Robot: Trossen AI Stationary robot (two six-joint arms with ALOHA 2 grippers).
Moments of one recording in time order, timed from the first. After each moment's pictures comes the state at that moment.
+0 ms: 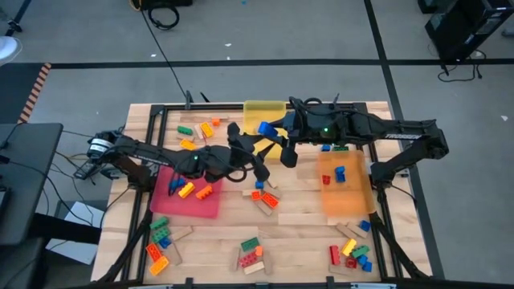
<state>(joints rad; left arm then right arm) -0.16 1.54 1.22 0.30 -0.75 0.02 0.00 1.42 1.55 -0.52 0.25 0.00</state>
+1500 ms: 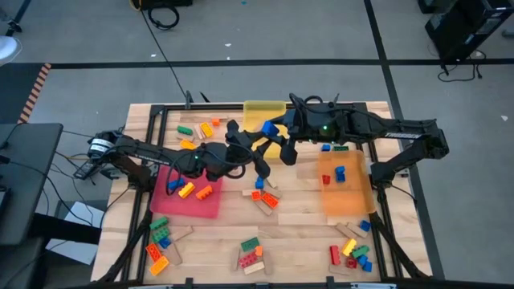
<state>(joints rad) -0.14 1.54 1.22 0.40 -0.75 0.03 -0.01 1.42 1.54 -0.53 0.24 0.06</state>
